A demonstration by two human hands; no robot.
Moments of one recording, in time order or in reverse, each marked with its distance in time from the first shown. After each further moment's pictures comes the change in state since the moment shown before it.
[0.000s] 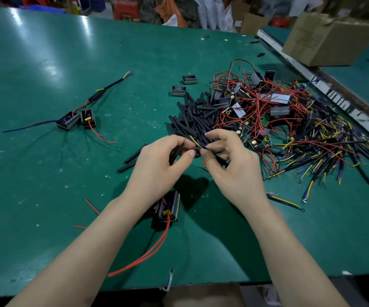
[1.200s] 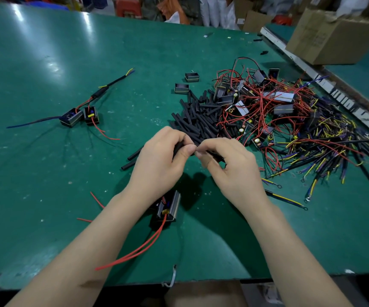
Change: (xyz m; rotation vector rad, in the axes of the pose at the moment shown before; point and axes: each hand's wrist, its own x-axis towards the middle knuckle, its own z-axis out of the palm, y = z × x) left_hand 0.003 -0.006 -0.001 0.113 0.041 0.093; right_hand -0.002 0.001 0.004 -0.153 -0.066 -0.191
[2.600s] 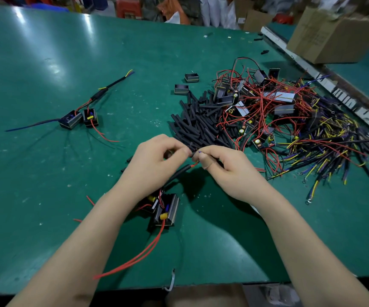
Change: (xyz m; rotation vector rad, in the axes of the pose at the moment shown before) left_hand 0.003 -0.004 -0.011 -0.131 -0.204 -0.225; right_hand 0.013 0.007 -0.008 0.143 -0.390 0.262
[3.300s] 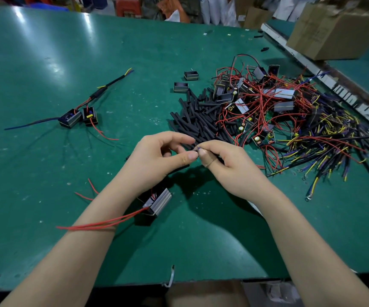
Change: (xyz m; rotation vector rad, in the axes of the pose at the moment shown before) left_hand 0.002 -0.002 -0.001 -0.357 -0.092 -0.042; right_hand -0.001 -0.004 -0.001 0.064 0.025 -0.081
